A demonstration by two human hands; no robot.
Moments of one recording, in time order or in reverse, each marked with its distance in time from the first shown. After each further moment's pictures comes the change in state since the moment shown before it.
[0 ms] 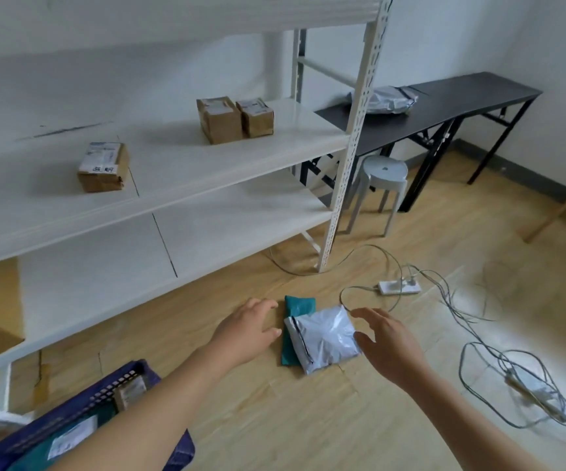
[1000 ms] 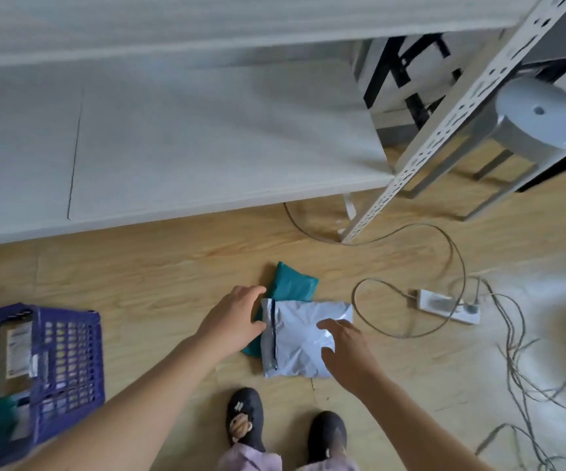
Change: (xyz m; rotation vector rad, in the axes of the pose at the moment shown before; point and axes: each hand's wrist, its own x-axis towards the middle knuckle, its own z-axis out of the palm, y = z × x) left_hand 0.406 -0.055 0.155 -0.279 -0.081 -0.420; right_hand 0.417 0.180 0.170 -0.133 -0.578 -0.094
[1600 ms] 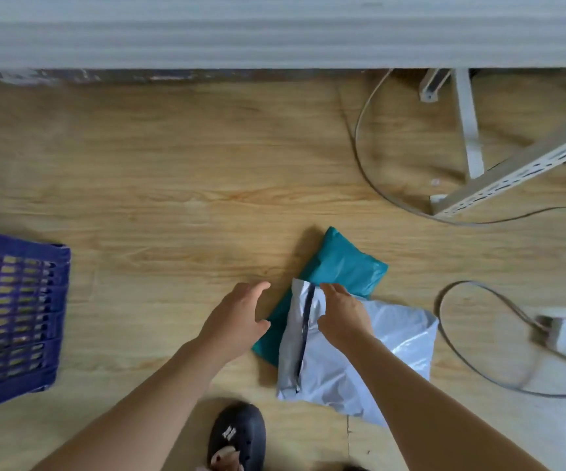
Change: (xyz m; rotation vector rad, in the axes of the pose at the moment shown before) left_hand 0.189 -0.168 0.193 -0.152 0.019 -0.236; right_hand 0.289 0.054 0.205 -0.239 -0.167 -0.106
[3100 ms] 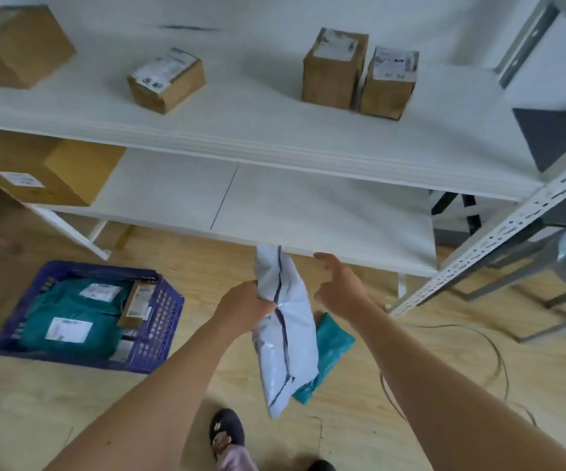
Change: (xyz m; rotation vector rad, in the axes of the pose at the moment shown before) left_hand -0.402 0.173 -0.273 -0.360 0.316 -0.111; right_hand -0.414 -0.189 -0.341 0.317 0.197 -0.260
